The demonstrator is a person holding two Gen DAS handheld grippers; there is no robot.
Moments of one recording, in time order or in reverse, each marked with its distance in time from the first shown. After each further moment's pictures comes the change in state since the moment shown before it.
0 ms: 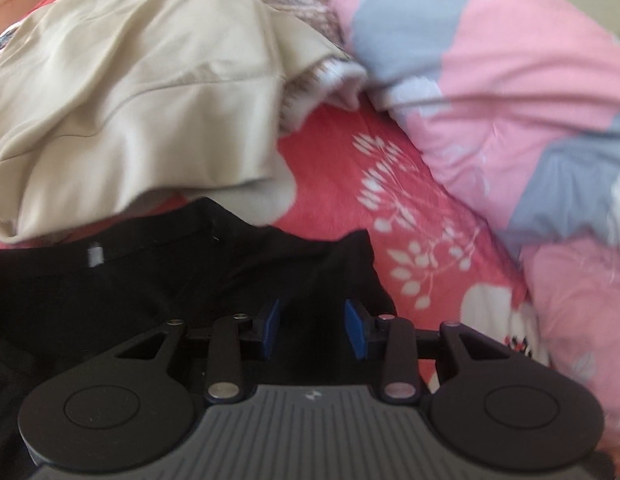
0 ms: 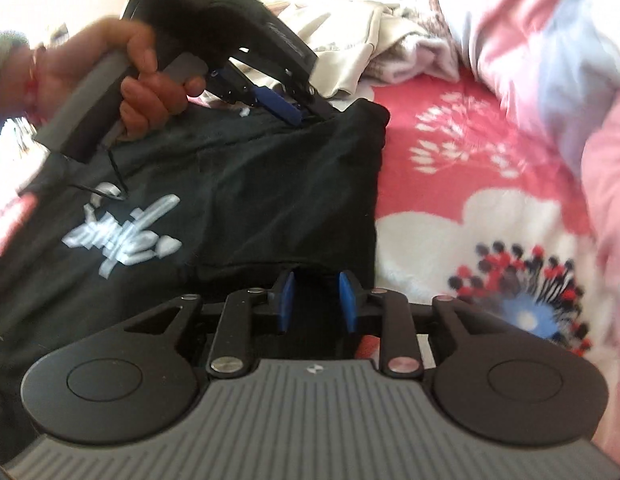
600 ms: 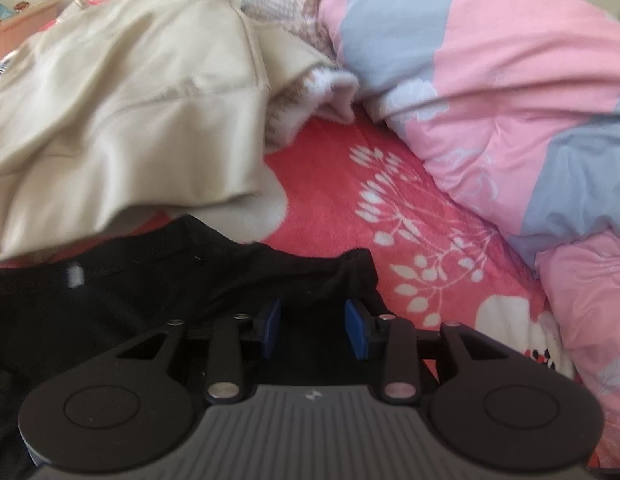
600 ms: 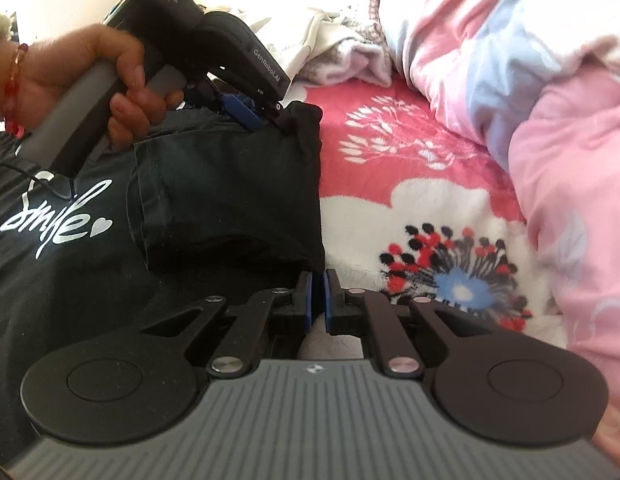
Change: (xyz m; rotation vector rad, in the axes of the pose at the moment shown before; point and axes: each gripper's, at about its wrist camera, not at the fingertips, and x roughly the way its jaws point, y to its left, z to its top) left arm 0.005 -0.008 -0.003 0.028 -0.098 0.043; right arm -0.010 0.000 -0.020 0.015 -0.038 -0.213
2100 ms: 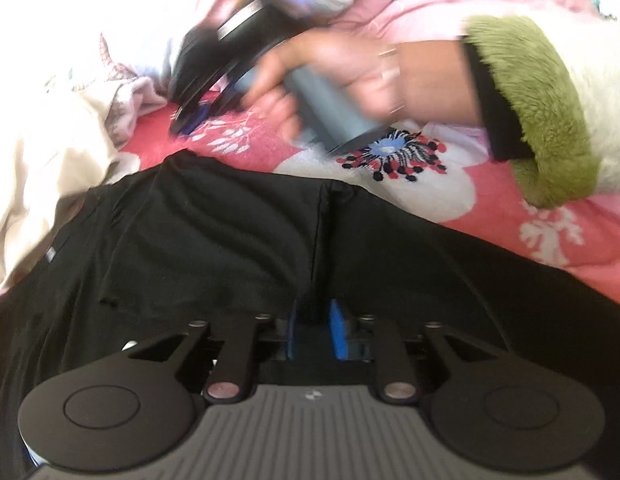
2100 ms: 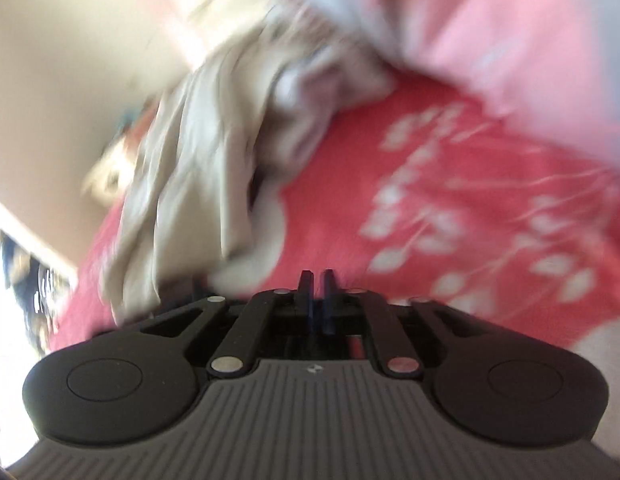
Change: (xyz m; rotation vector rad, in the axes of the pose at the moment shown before) left arm -0.121 -0.046 -0.147 0.657 0.038 -0.125; right arm 0.159 -0.081 0.130 0.630 0.007 0.274
